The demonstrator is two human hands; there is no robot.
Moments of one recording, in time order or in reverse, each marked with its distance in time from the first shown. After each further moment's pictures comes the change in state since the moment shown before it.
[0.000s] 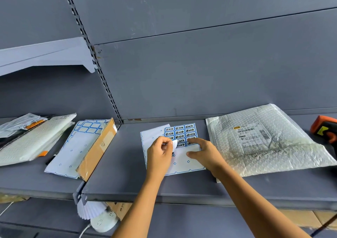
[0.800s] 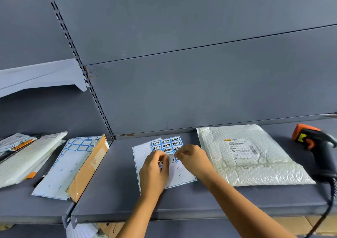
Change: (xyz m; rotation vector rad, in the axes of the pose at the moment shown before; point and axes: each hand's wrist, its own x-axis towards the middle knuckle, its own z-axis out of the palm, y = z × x) left_hand -0.009 0.007 0.004 0.205 0.092 0.222; right_hand -0.017 -0.044 -0.006 -0.098 0.084 -0.050
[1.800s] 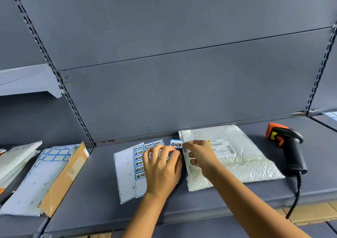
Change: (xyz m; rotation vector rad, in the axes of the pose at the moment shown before) left_hand 0.001 0.060 0.039 0.415 0.279 0.688; right_hand 0.005 0.020 -0.059 0.649 0.111 0.265
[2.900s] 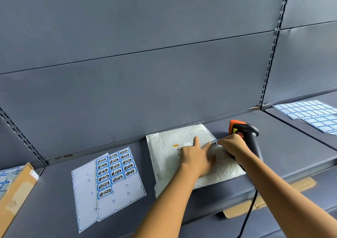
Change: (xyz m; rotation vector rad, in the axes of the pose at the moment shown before) left_hand 0.066 0.141 0.081 -0.130 -1.088 0.175; right_hand 0.036 0.002 -0.186 -0.571 0.479 0.050
